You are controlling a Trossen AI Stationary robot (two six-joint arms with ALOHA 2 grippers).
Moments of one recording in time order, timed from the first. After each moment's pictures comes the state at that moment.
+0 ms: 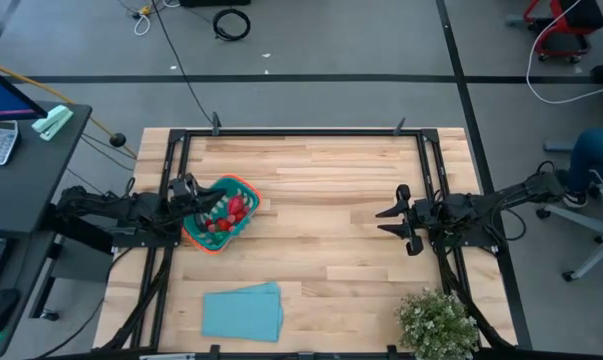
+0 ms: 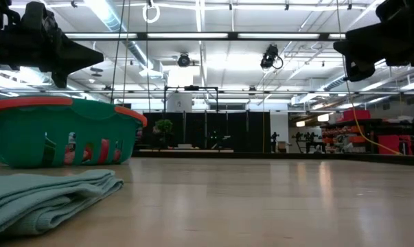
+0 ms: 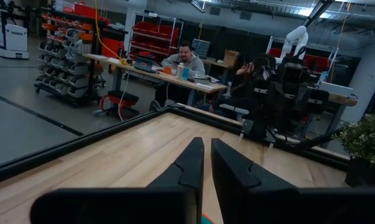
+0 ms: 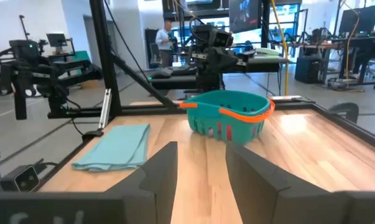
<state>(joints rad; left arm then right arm) -0.20 0.03 0.01 0.13 -0.61 -0.19 0.26 0.30 0.04 0.29 0.19 0.08</state>
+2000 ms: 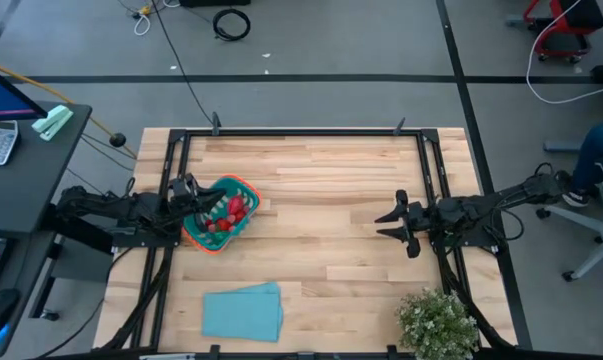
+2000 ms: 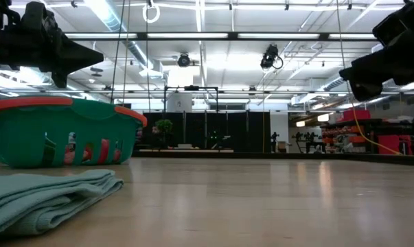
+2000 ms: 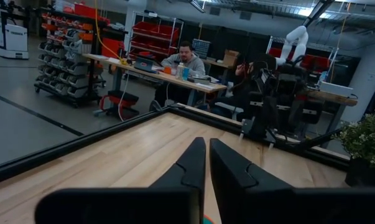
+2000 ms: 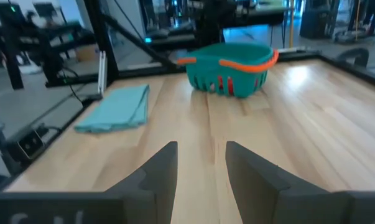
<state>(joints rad) -0.20 0.03 0.01 0.13 -0.61 -0.19 0.26 0.25 0.02 0.10 0.18 0.18</state>
